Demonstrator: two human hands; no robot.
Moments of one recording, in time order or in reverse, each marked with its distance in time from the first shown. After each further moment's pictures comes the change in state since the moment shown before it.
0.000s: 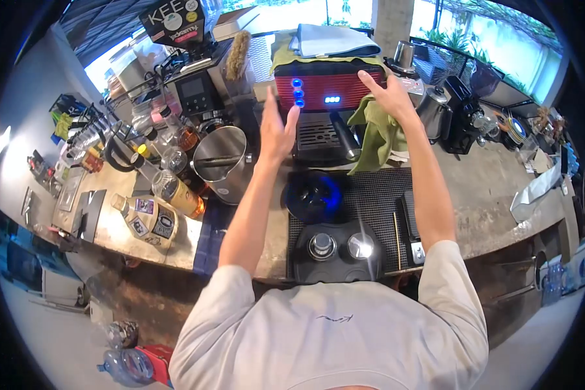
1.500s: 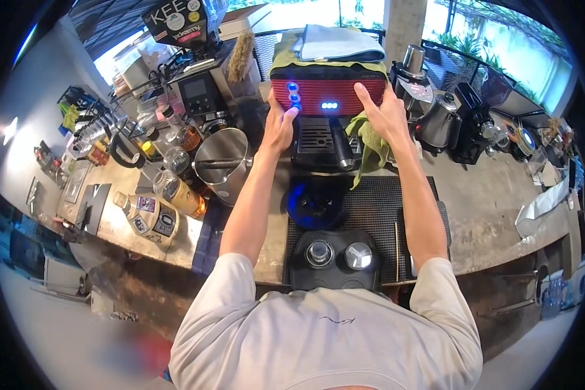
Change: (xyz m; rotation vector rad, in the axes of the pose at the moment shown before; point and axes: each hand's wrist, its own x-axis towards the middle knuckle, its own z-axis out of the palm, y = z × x) left_hand 0.021 -0.038 0.001 -0.027 -0.156 -0.010; right_hand -0.030 -0.031 0.007 0.096 -0.064 0.099
